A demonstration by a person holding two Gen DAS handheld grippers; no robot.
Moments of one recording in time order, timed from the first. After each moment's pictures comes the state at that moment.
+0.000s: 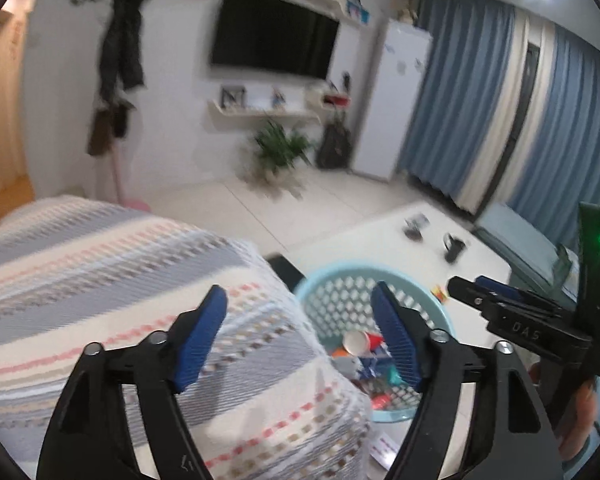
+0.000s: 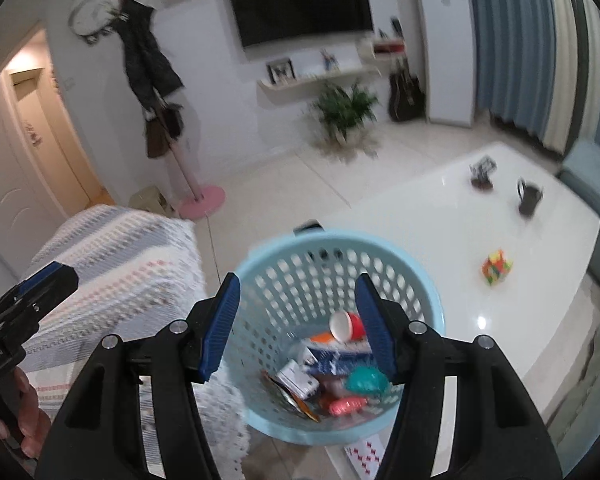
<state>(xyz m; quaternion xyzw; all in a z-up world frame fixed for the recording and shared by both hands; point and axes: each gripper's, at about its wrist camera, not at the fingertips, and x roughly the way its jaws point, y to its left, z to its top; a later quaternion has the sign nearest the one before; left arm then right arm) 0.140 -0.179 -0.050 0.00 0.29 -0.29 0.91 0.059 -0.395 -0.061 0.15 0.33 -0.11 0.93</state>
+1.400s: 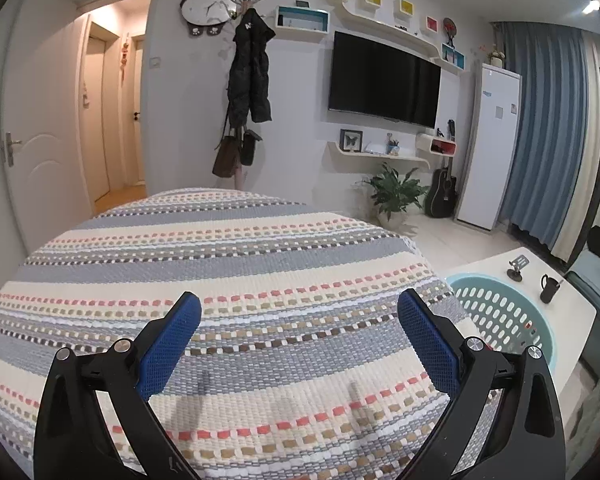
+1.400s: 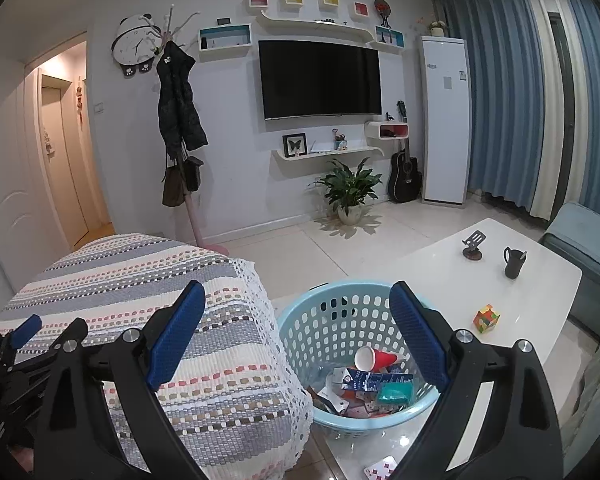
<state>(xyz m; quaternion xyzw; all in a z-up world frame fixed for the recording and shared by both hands) 0.088 -0.064 -0.066 -0.01 0.23 -0.10 0.97 -0.003 -0.289 -0.026 0.08 0.21 -0.14 0.96</state>
